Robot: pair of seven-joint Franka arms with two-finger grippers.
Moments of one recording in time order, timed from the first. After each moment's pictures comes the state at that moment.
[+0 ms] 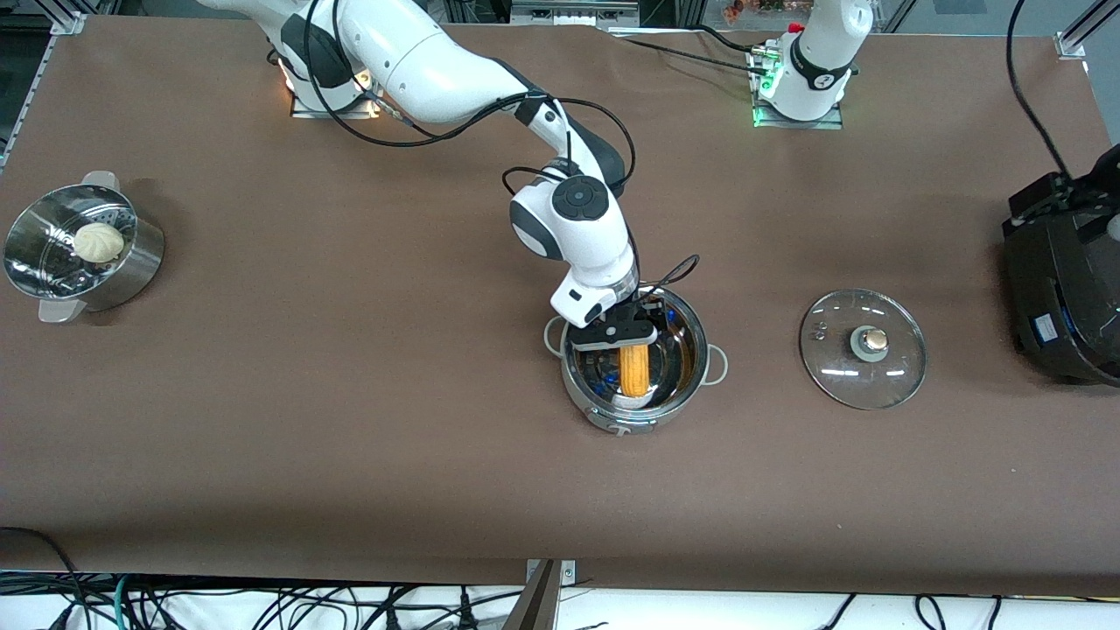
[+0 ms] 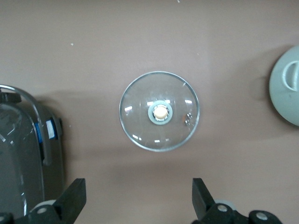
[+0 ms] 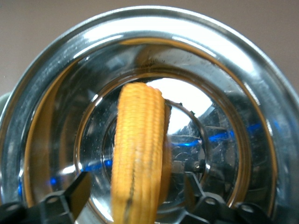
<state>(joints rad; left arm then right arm) -0.02 -0.07 0.18 -1.77 0.00 1.72 0.24 0.81 1.12 0.01 -0.83 -0.04 2.33 0.83</state>
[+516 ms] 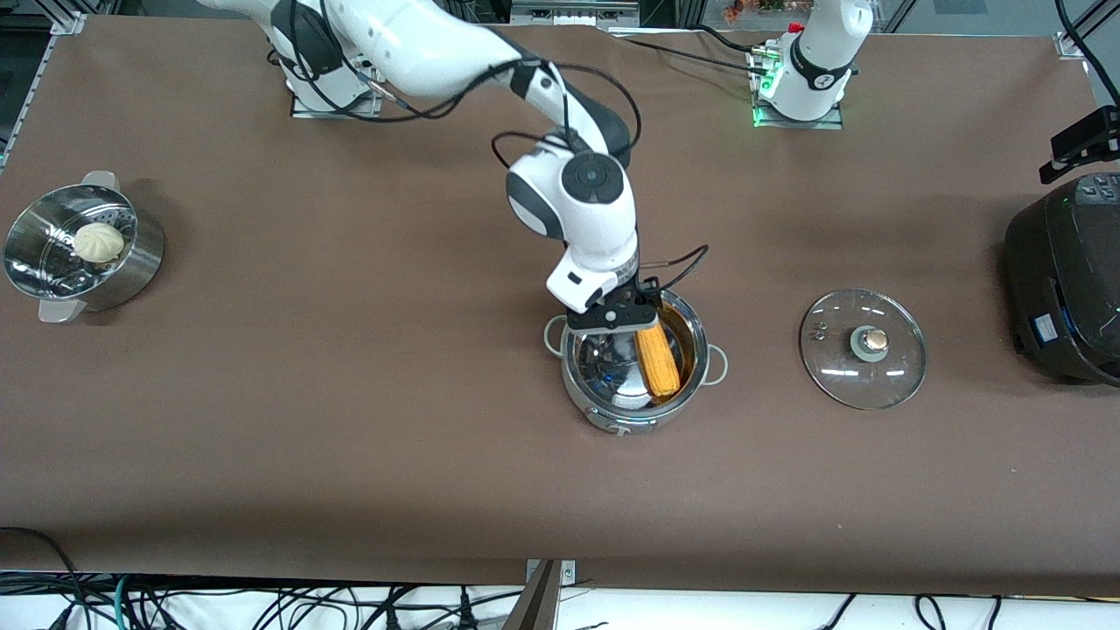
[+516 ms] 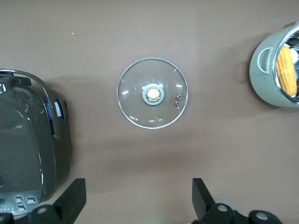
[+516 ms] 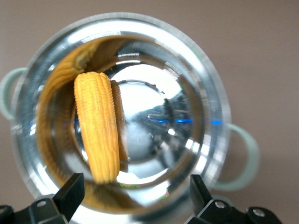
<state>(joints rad) -0.03 -0.07 0.18 -1.58 0.00 1.49 0.24 0.81 0.97 0.01 -0.78 -0.04 1.96 0.74</state>
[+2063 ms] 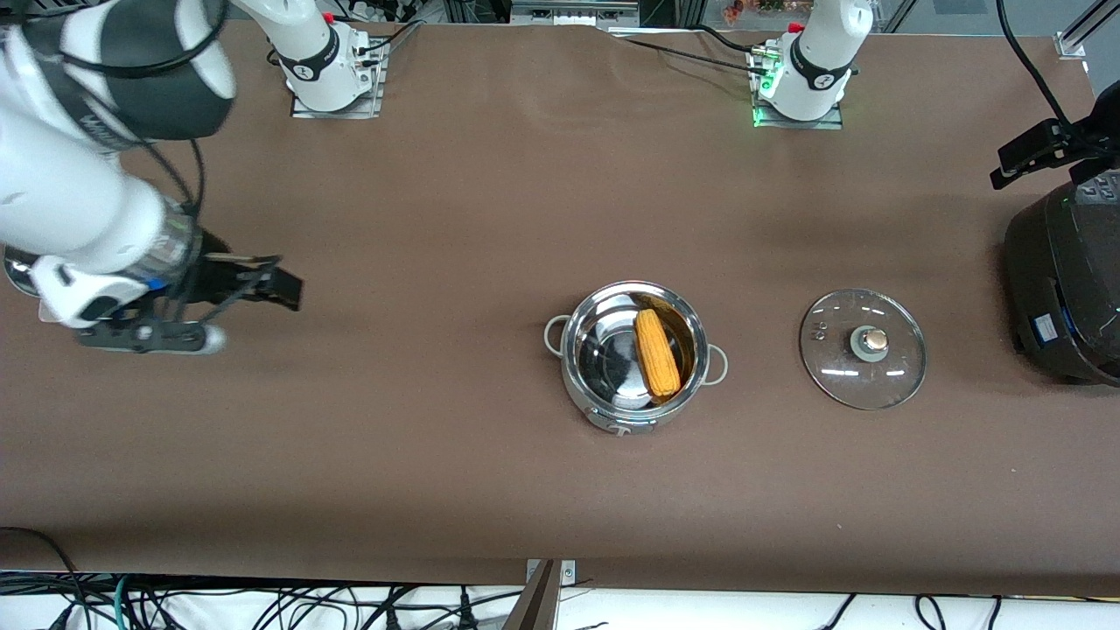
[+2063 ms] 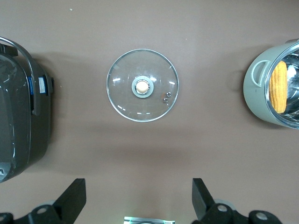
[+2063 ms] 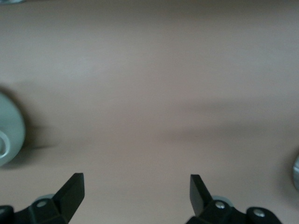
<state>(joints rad) -0.04 -0.06 0.09 -1.58 0.00 1.45 -0.03 0.19 0.42 -0.01 -1.14 0.04 1.52 0.29</state>
